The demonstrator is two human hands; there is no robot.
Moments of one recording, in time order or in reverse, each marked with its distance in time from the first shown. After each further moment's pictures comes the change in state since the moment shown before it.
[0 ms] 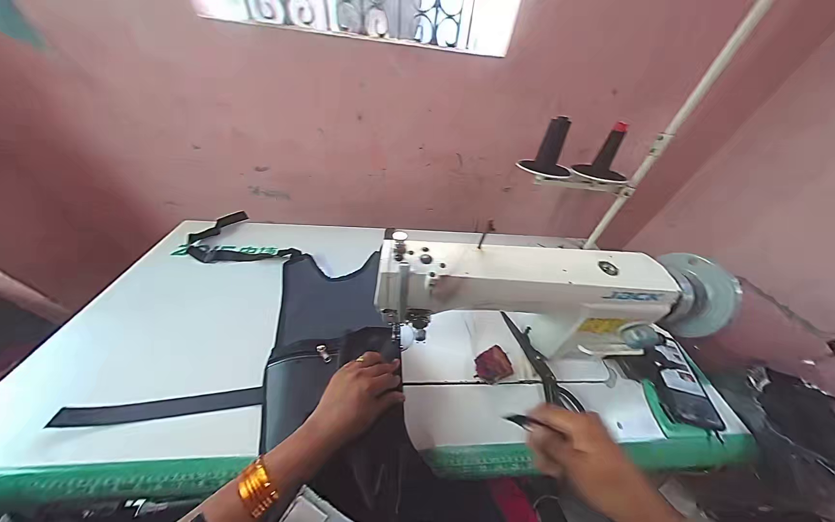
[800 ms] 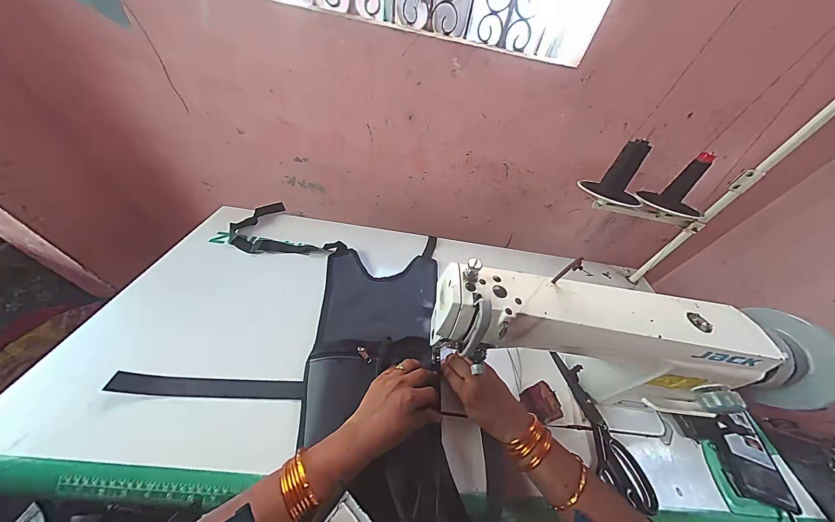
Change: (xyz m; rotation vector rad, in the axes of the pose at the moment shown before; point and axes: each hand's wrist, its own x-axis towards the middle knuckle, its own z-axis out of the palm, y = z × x) left_hand 0.014 -0.023 -0.005 -0.067 -0.090 0.016; right_hand 0.163 0.015 0.157 -0.577 0.052 -0.760
